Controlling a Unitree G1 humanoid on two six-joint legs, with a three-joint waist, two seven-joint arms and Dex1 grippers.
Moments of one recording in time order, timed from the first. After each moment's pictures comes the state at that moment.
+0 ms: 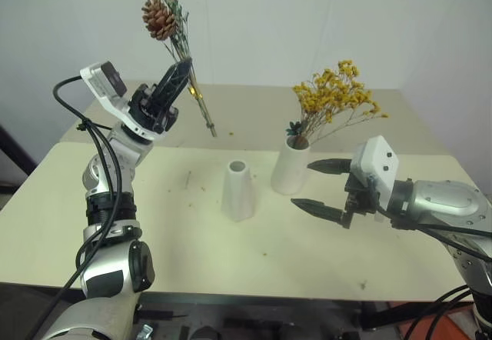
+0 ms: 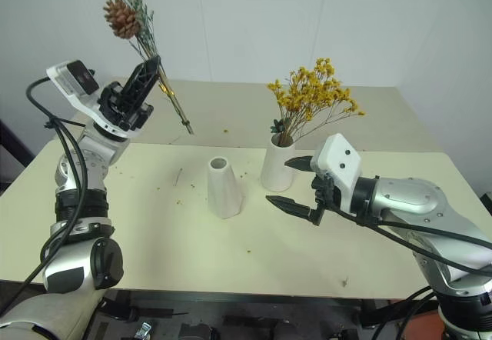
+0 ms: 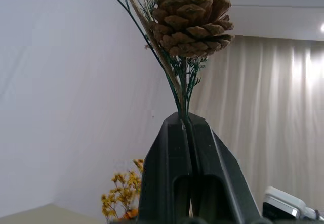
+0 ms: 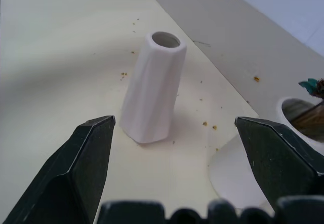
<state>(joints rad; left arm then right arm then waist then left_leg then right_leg) -0.99 0.39 0.42 0.52 -0.91 0.50 -1.27 -0.40 -0.86 -0.09 -0.62 0.63 0.73 0.74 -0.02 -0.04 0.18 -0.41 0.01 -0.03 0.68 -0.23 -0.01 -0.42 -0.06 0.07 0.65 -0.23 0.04</state>
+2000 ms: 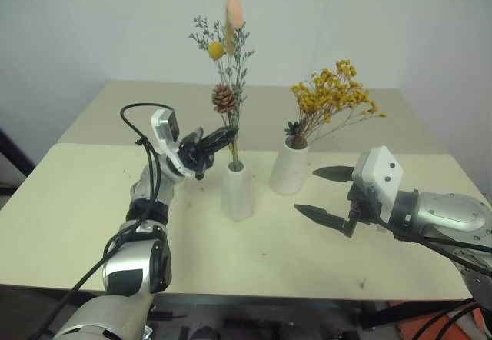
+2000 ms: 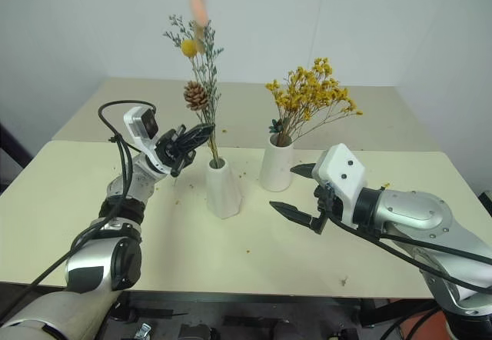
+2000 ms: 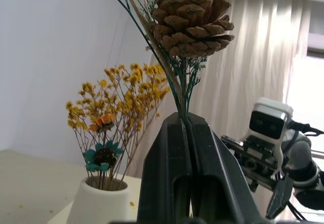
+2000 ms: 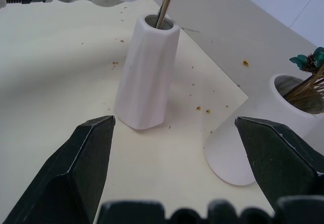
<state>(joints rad) -1.00 0.27 0.30 0.89 -0.61 0.19 -1.61 -0.33 -0.87 -0.13 -0.70 0.65 0.78 0.67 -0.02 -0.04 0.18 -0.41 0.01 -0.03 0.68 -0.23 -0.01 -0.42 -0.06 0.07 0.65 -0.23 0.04</state>
